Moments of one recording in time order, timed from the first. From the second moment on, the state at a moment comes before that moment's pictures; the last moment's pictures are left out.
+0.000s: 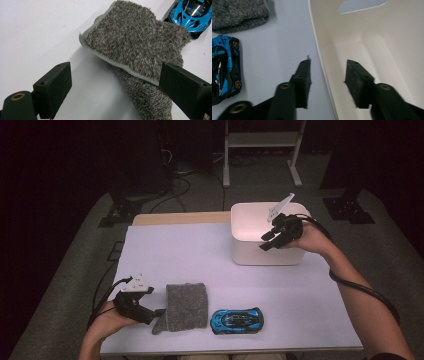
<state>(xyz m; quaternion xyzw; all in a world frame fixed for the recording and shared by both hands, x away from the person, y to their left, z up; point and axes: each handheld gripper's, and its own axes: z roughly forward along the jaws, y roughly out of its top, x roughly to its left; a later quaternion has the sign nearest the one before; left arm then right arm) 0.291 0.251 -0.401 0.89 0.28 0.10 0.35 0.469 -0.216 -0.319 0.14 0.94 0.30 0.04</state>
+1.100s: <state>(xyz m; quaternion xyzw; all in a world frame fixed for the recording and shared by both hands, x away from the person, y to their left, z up) 0.287 0.250 -0.402 0.89 0.28 0.10 0.35 0.431 -0.156 -0.319 0.04 0.96 0.28 0.01</state>
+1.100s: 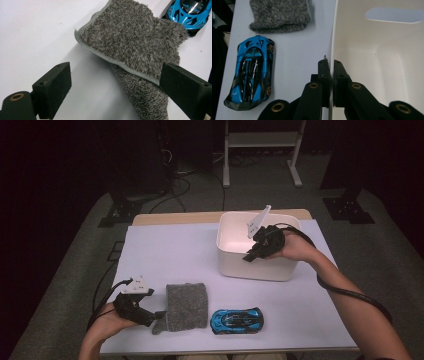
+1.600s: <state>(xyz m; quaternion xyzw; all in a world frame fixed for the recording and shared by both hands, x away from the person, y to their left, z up) 0.287 0.247 -0.403 0.89 0.28 0.09 0.35 0.400 -0.129 -0.320 -0.02 0.96 0.28 0.00</state>
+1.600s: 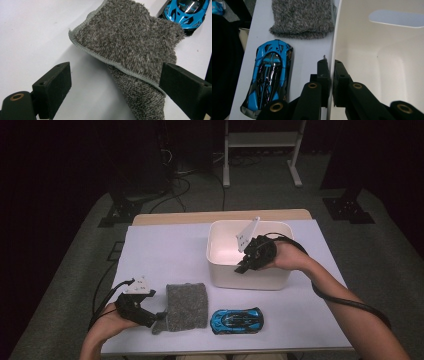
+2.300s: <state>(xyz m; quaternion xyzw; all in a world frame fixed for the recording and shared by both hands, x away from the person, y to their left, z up) 0.288 0.246 -0.405 0.89 0.27 0.08 0.35 0.377 -0.147 -0.298 0.04 0.95 0.32 0.01</state>
